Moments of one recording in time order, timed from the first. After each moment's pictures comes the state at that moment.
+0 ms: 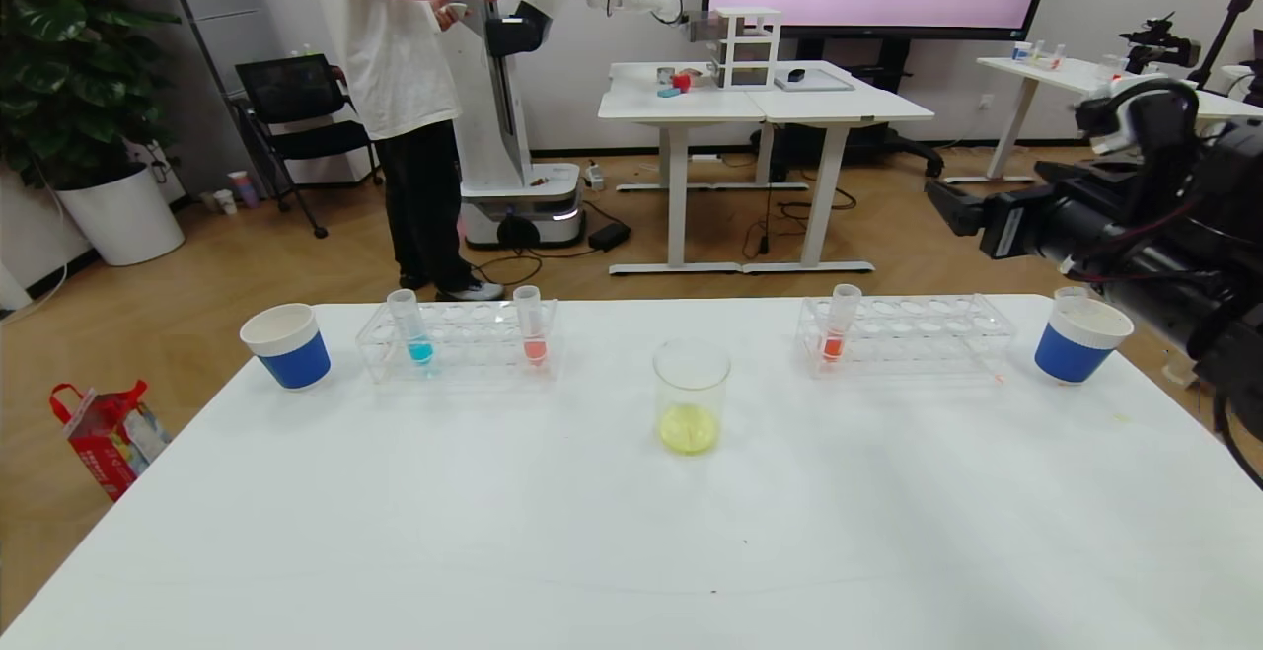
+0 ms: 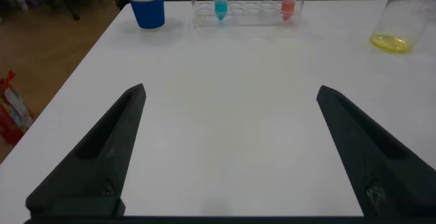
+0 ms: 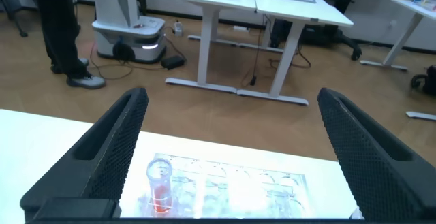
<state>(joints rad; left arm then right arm) 0.00 0.00 0.00 0.01 0.00 0.00 0.13 1.69 -0.88 -0.91 -0.05 -0.09</state>
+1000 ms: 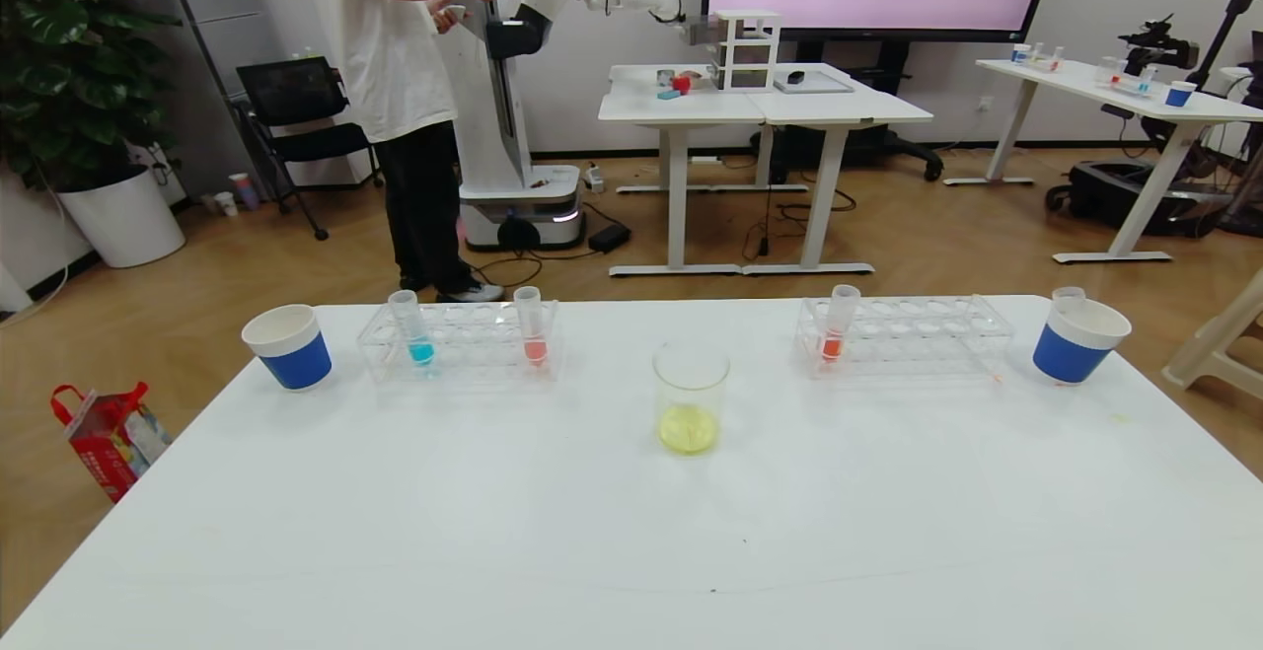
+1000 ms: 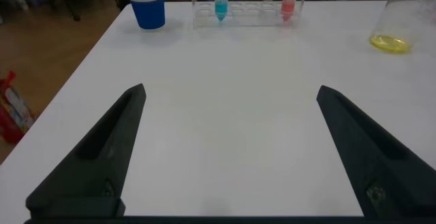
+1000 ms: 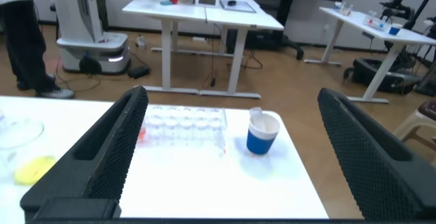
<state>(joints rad) 0.00 0.00 0.00 0.01 0.00 0.00 -0.02 0.73 -0.59 -0.28 -0.05 -0.09</state>
